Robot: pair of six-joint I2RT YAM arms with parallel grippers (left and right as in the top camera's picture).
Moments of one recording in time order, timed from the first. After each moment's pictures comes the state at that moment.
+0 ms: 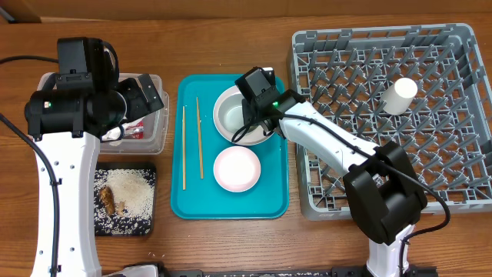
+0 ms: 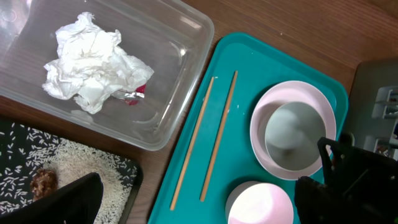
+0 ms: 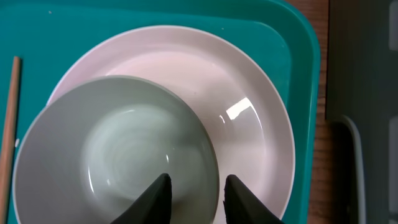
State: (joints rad) left arm 0.07 1.46 1.61 -1.21 0.07 -0.39; right arm 0.63 2.02 1.52 -0.58 0.20 0.49
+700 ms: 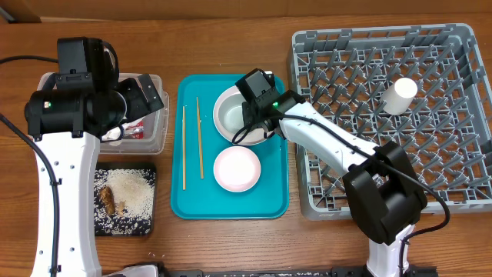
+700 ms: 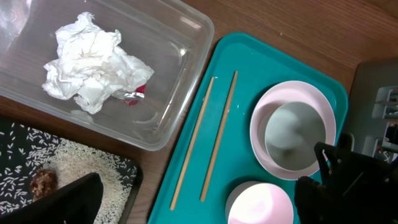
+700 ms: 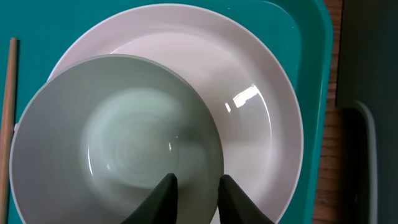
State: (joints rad) left arm 0.07 1.46 1.61 -1.21 0.07 -0.39; right arm 0.63 2.02 1.51 -0.61 0.17 0.49
